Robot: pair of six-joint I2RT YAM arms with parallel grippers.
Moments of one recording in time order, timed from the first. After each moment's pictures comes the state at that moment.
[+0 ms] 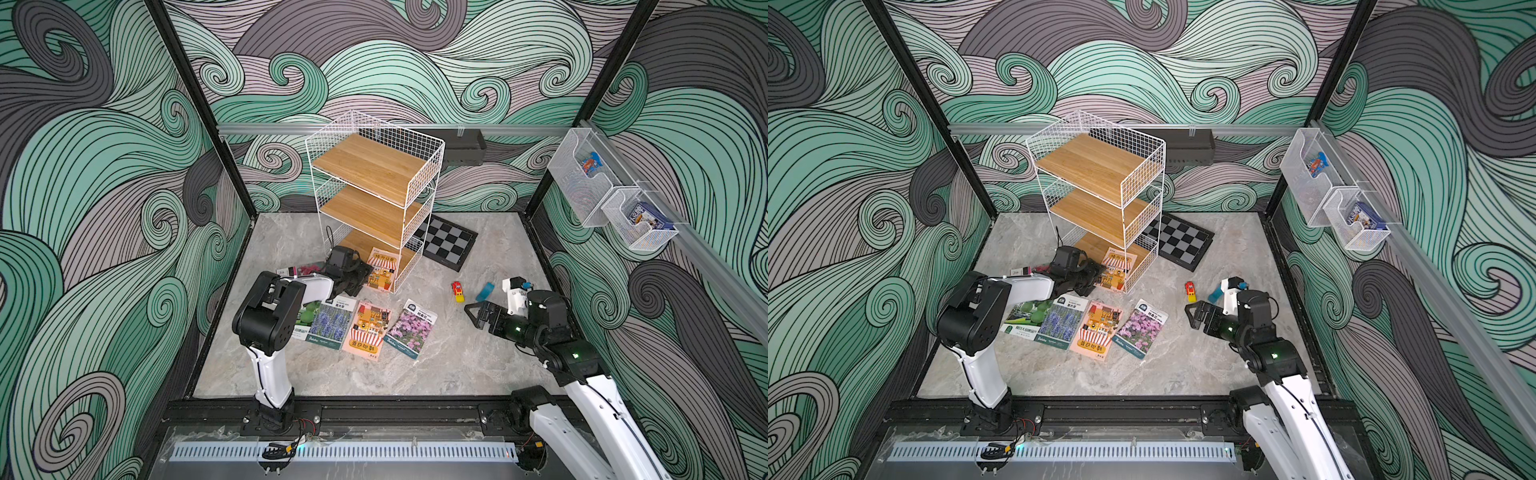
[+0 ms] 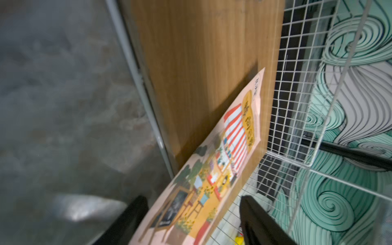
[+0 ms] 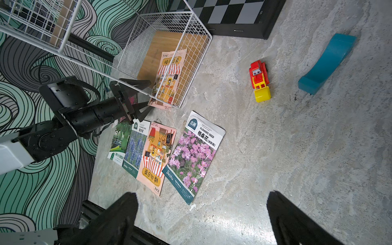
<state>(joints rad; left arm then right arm) -0.37 1.90 0.97 0.15 0.22 -1.26 0.19 0.62 0.65 -0.76 -0.32 0.57</state>
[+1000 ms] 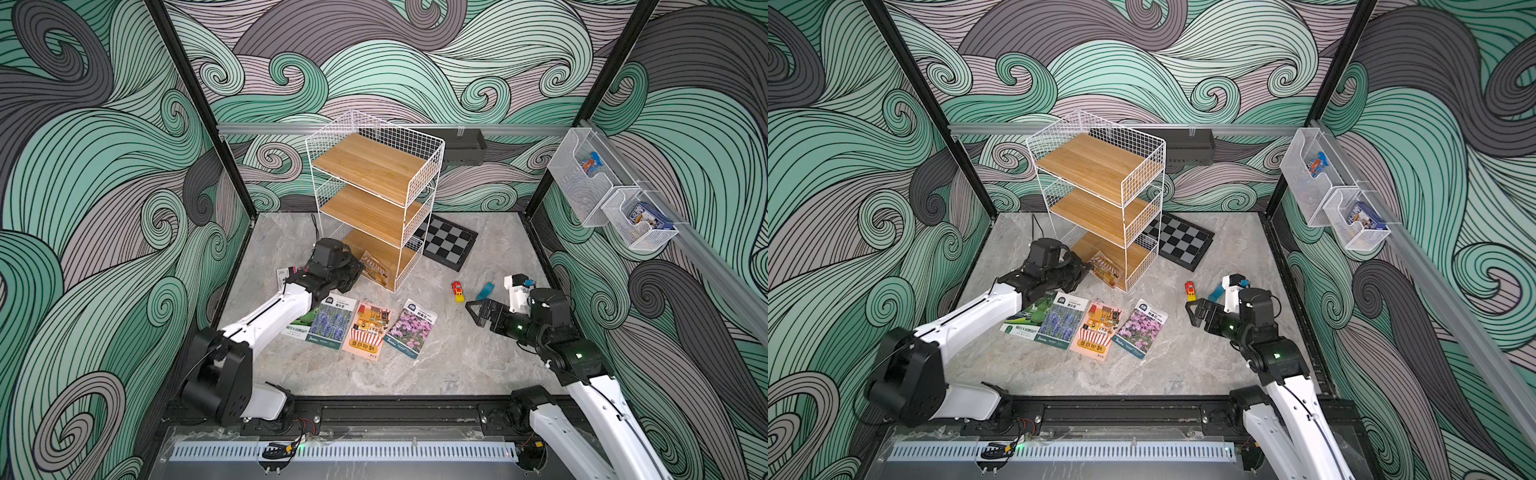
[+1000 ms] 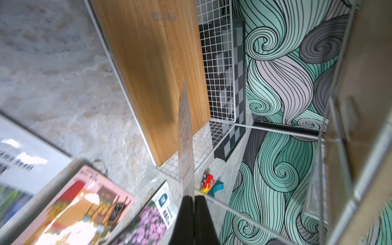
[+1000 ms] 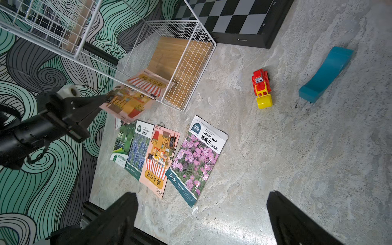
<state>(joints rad) -0.42 1.32 0.90 -0.22 0.17 -1.27 0.19 0.63 0.70 -0.77 -0.32 0.56</state>
